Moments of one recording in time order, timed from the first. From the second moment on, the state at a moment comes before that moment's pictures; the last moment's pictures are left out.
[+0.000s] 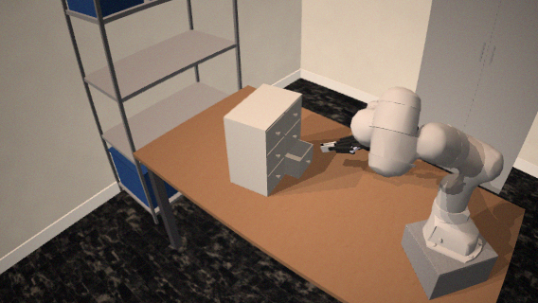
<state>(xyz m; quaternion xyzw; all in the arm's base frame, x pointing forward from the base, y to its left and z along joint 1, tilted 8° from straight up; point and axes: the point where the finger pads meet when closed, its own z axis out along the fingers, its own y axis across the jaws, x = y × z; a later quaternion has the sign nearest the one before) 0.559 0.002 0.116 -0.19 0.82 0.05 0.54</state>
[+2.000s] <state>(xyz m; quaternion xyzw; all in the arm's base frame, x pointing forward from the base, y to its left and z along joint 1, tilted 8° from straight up) 0.657 0.034 0.123 -0.18 0.82 0.05 0.54</state>
